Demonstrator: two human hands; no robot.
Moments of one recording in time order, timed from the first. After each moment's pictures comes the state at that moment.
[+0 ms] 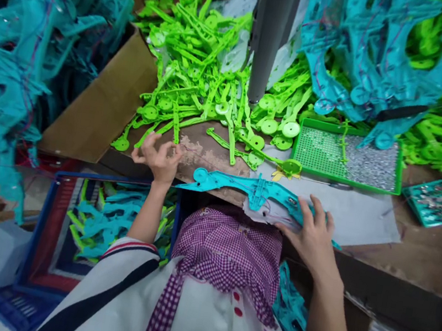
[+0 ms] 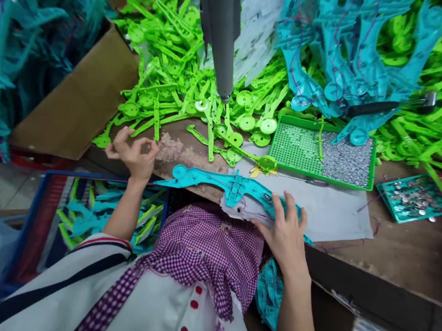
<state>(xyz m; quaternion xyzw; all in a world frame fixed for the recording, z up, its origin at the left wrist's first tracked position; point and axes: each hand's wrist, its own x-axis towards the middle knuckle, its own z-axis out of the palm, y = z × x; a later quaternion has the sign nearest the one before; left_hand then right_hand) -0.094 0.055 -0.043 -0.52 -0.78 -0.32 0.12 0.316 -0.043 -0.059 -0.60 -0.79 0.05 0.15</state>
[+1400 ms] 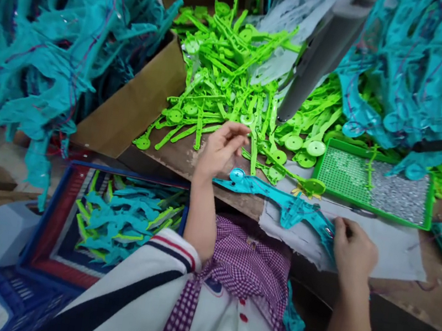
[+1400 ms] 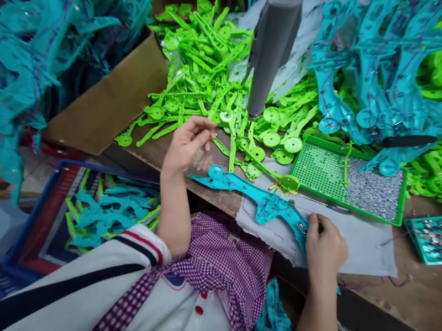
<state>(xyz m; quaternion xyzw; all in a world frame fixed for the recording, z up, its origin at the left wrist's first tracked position) -0.029 0.103 0.024 -0.54 -0.46 -0.56 -0.42 0.334 0.013 -0.060 -0.80 -0.58 0.09 0.13</state>
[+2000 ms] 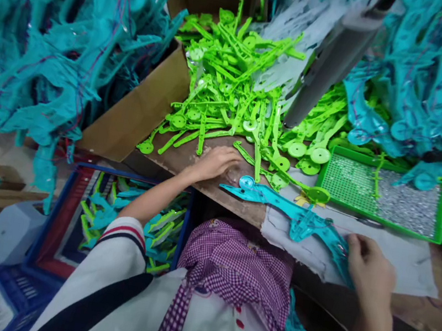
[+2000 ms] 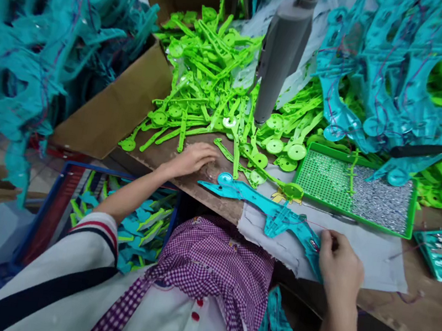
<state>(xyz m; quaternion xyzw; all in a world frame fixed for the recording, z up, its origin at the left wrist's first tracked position) -0.087 0.123 -0.037 -0.86 -0.46 -0.16 -0.17 0.363 0.012 -0.052 -0.80 -0.56 0.18 0.12</state>
